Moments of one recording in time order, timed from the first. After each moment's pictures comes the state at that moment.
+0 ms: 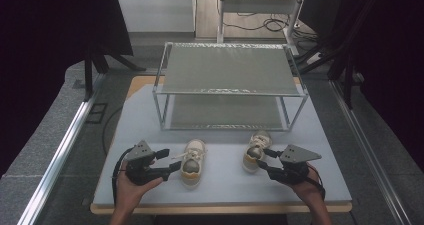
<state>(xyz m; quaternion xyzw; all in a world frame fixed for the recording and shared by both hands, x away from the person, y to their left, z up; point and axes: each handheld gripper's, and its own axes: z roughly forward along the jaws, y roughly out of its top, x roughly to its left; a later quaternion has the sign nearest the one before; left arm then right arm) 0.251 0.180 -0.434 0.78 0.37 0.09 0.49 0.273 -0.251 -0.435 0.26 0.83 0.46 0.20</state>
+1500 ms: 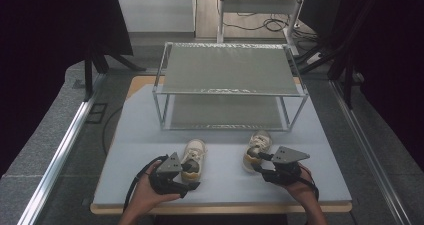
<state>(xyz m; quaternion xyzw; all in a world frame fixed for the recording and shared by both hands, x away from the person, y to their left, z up) 0.250 0.129 -0.458 0.88 0.24 0.06 0.41 0.280 -0.241 -0.457 0.26 0.84 0.44 0.18</state>
